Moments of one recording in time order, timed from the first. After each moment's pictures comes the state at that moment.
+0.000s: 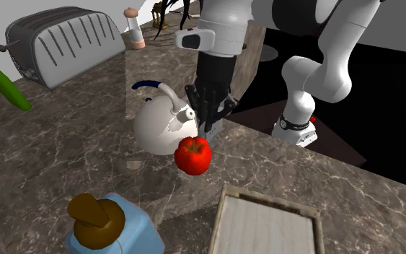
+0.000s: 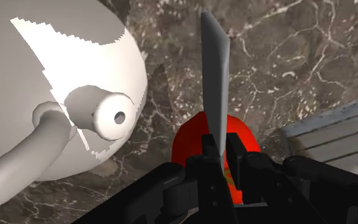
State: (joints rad) arm 0.24 -0.33 0.00 -2.16 0.15 2.10 -0.38
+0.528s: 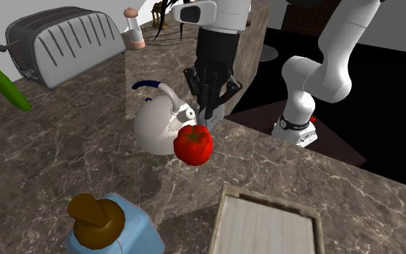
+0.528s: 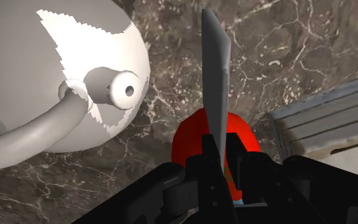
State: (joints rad) arm 0.24 -0.33 0.00 -2.06 0.14 1.99 -0.37
